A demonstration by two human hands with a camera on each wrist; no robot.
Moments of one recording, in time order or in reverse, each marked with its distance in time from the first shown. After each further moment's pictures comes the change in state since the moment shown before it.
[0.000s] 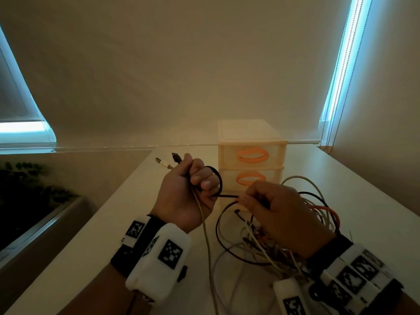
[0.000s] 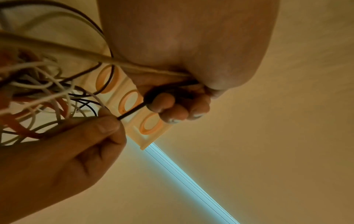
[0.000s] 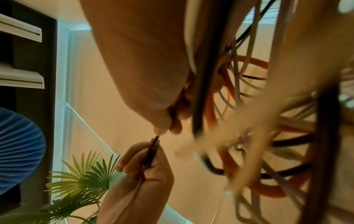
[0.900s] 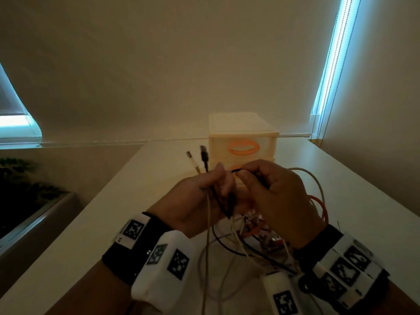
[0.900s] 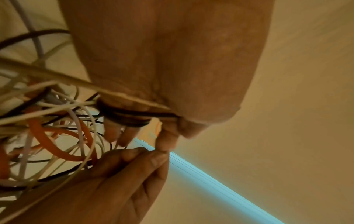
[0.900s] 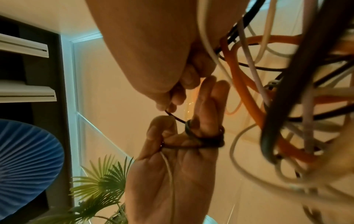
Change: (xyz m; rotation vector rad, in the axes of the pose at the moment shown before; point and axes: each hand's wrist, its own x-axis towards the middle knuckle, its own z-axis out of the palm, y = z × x) left_hand -0.010 -0.024 0.010 0.396 -0.293 -0.280; right_hand 0.003 -0.008 0.000 0.084 0.251 -0.014
